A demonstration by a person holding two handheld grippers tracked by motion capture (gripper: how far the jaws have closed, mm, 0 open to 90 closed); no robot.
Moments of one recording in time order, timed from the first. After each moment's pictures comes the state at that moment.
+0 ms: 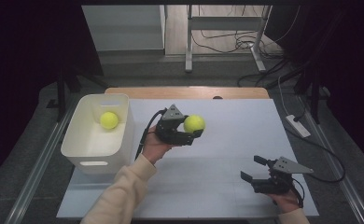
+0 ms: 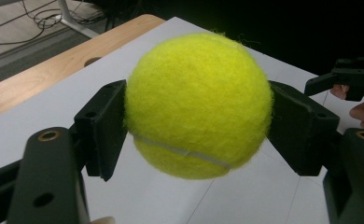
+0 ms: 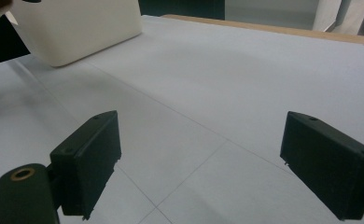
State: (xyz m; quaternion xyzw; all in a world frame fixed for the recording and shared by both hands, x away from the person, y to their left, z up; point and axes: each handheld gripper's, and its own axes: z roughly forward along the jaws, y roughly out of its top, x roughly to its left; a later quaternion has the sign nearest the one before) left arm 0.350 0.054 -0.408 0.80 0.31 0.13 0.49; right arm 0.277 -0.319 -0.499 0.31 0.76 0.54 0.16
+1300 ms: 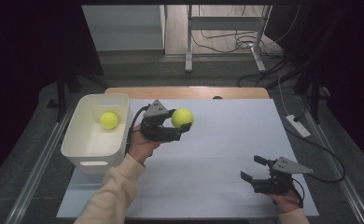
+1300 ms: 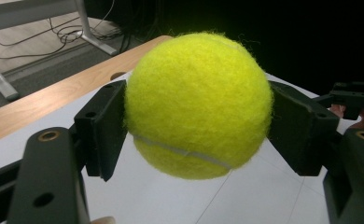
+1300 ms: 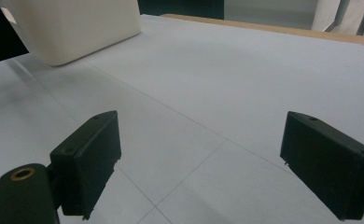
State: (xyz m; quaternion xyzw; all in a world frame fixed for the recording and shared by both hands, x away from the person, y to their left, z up) left arm 0.338 0.089 -0.387 0.77 0.33 0.15 0.52; right arm 0.277 -0.319 -0.499 0.31 0.76 0.54 0.16
